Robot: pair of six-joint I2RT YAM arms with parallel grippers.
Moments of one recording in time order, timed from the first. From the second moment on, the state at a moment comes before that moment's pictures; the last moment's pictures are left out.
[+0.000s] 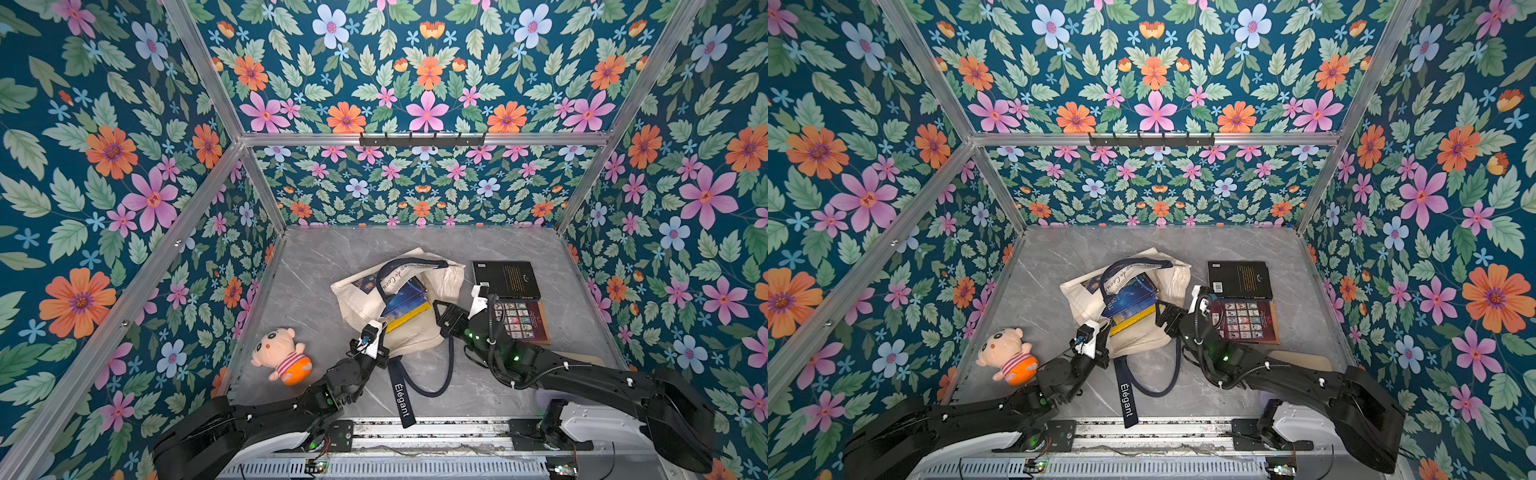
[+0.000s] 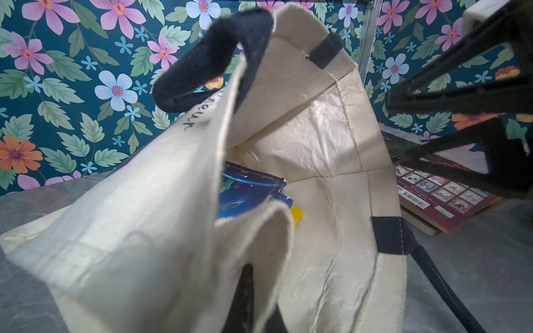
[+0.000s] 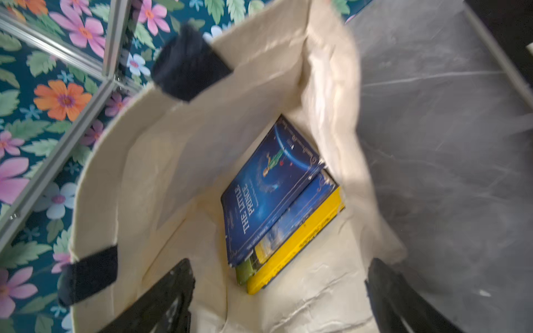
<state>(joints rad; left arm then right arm) -1.02 0.94 0.02 0.88 -0.53 0.01 0.96 1.22 0.59 0.27 0.40 1.03</state>
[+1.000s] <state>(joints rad) -1.02 0.94 0.02 0.88 -0.49 0.01 0.96 1.90 0.95 0.53 0.27 1.15</state>
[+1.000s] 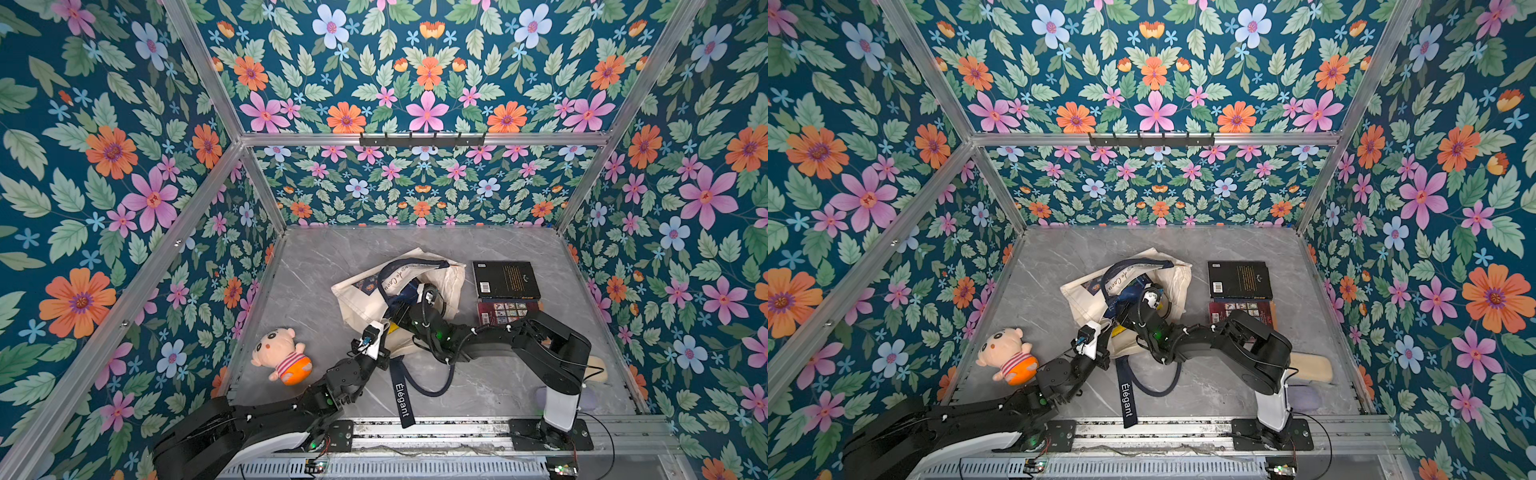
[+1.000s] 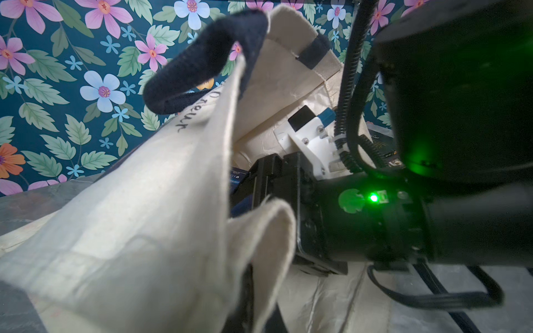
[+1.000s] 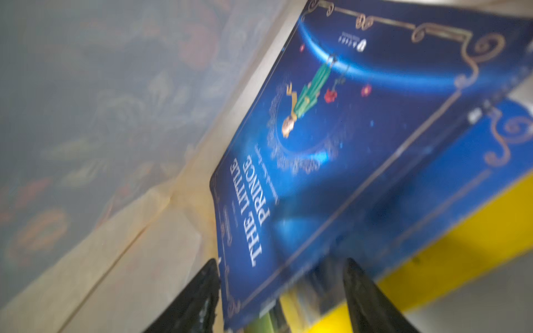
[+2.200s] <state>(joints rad) -1.02 0.96 0.02 0.89 -0.48 0.01 0.88 2.07 1.15 0.56 0.17 1.17</state>
